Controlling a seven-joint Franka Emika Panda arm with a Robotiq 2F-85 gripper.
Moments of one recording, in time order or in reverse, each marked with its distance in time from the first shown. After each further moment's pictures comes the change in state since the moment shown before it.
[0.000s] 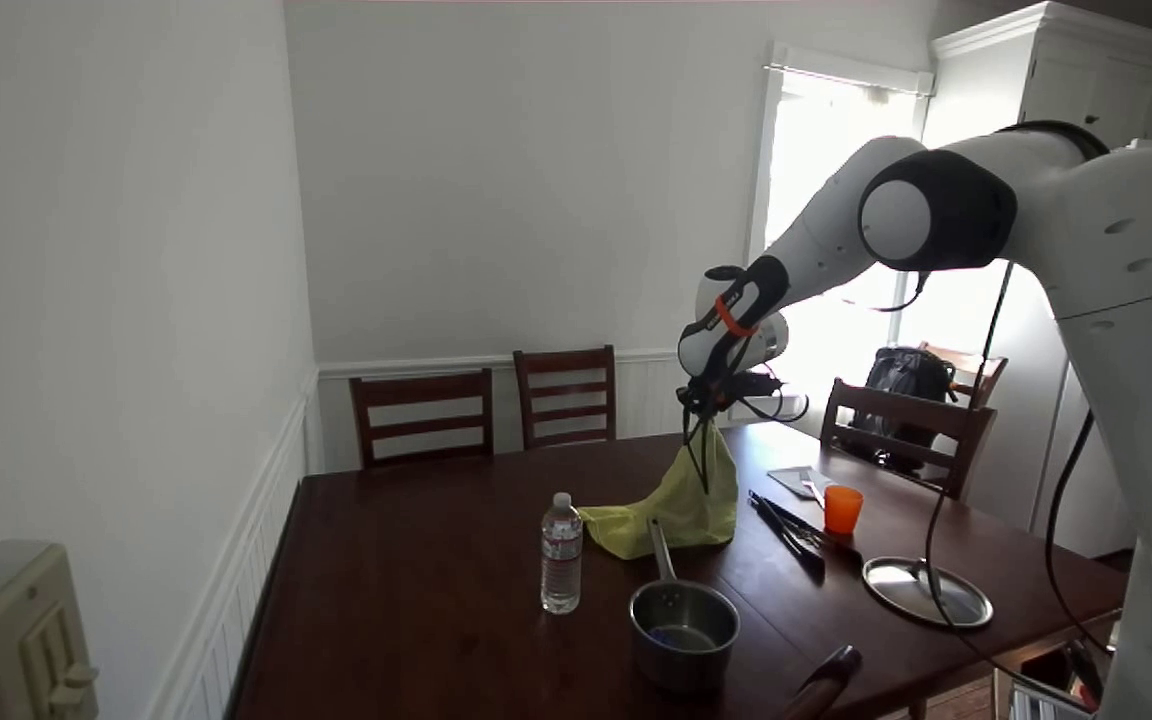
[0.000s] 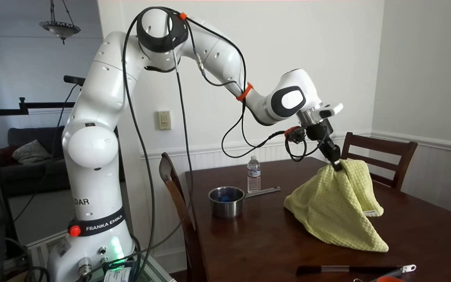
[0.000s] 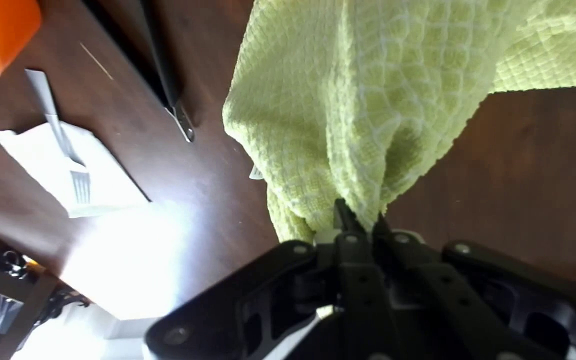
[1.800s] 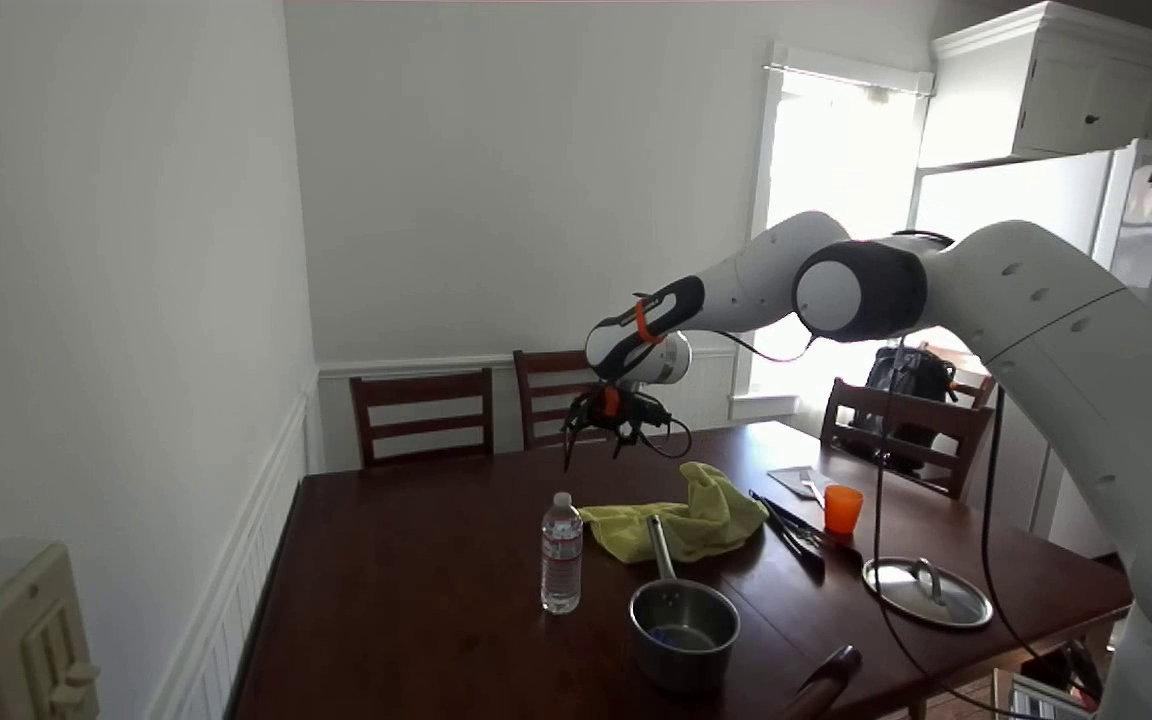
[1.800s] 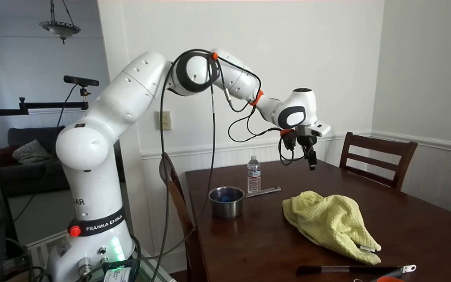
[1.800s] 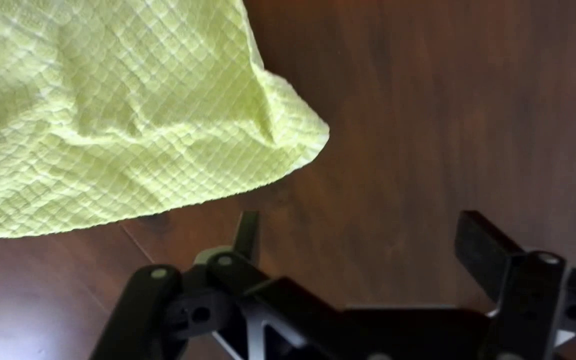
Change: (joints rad) arm -0.199 0.332 0.444 0.514 0.321 -0.246 -0.007
